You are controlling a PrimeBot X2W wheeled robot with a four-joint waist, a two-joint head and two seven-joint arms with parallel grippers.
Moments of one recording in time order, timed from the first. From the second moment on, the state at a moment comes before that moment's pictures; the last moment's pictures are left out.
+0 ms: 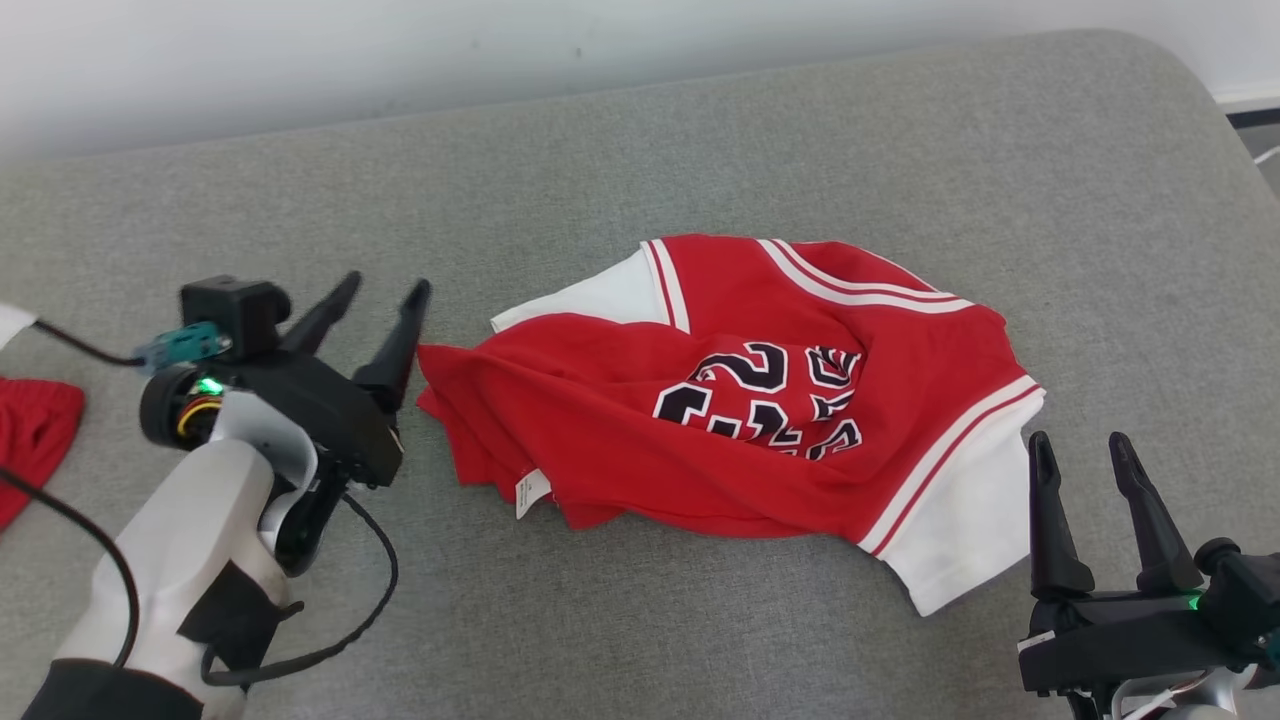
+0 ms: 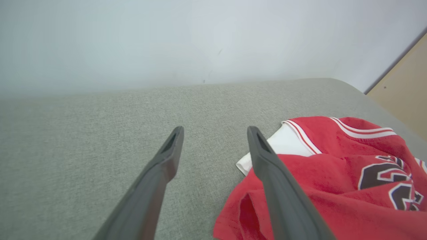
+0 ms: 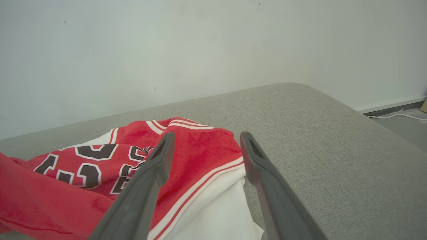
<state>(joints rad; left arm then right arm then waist) -0.91 0.28 -0.64 0.68 -0.75 -0.10 -0.09 -0.07 -0.15 0.09 -0.08 0.24 0.13 -0.17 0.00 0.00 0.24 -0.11</state>
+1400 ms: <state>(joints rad) -0.12 0.37 -0.41 -0.14 -0.39 0.42 -0.23 0.03 -0.20 0.16 -0.15 0.19 0.13 -0.09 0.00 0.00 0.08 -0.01</state>
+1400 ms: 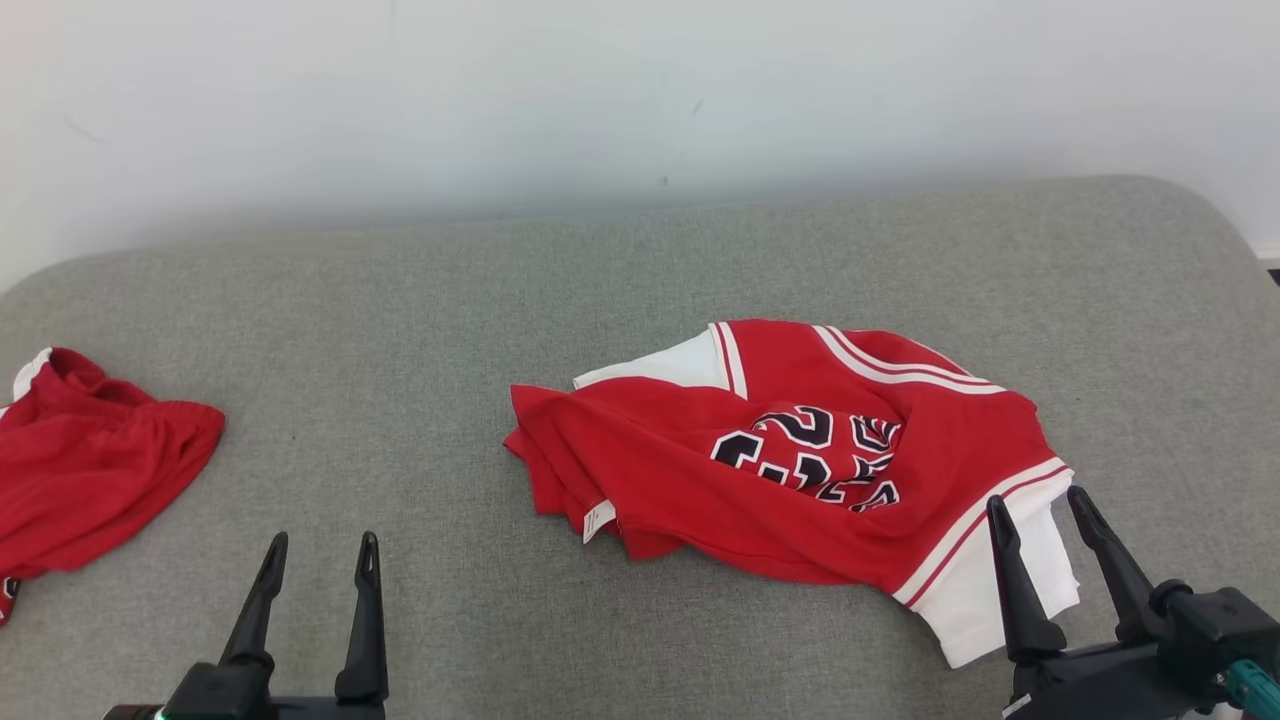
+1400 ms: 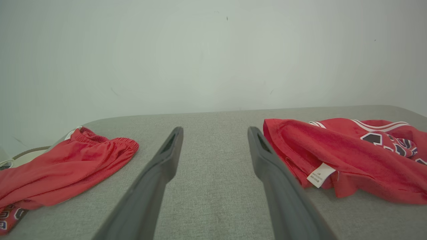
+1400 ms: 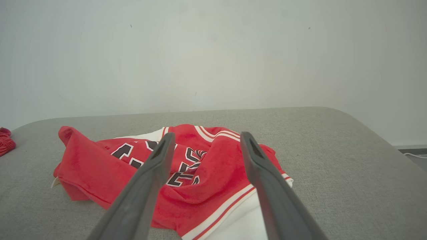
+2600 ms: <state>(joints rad) -0.13 0.37 -0.50 -0.13 -0.47 0.33 -0.05 0.07 -0.18 0.17 -0.18 0.18 0.13 -0.06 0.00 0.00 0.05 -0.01</state>
